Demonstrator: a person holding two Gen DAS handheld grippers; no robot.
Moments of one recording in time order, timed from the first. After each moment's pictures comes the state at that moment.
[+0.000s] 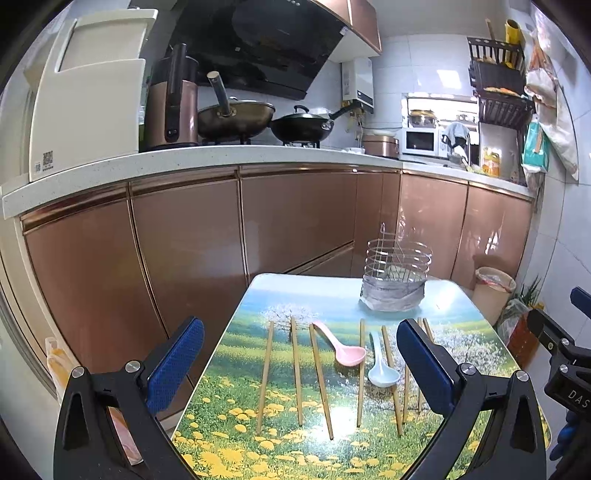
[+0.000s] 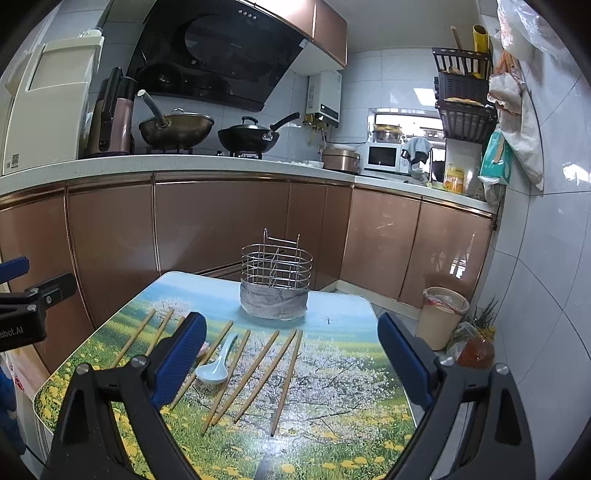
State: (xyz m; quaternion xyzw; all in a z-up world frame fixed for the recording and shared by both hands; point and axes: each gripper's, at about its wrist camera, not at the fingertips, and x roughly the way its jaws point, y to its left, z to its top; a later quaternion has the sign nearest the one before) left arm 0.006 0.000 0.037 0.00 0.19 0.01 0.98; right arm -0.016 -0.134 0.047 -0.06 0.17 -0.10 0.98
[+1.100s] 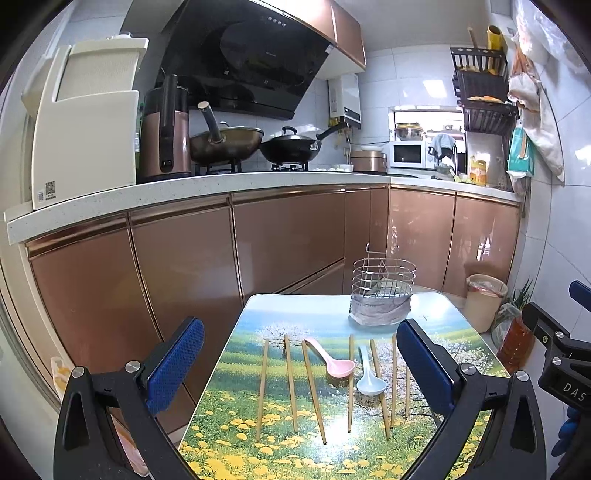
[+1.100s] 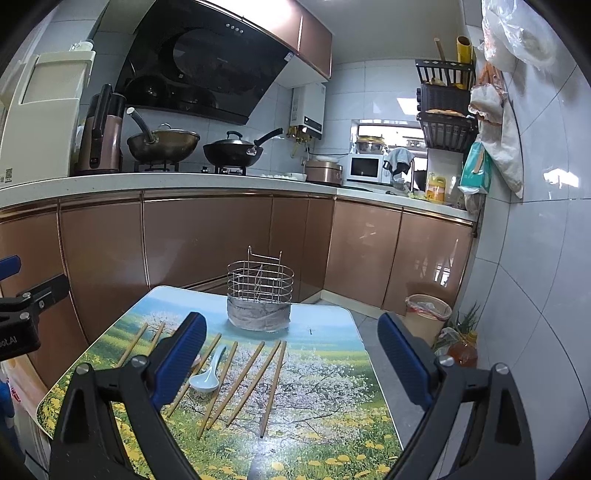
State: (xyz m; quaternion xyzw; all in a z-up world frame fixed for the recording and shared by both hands) left arm -0.020 -0.010 0.066 0.02 0.16 -0.01 0.99; right arm -0.043 -0.126 0.075 -0.06 0.15 -0.13 0.98
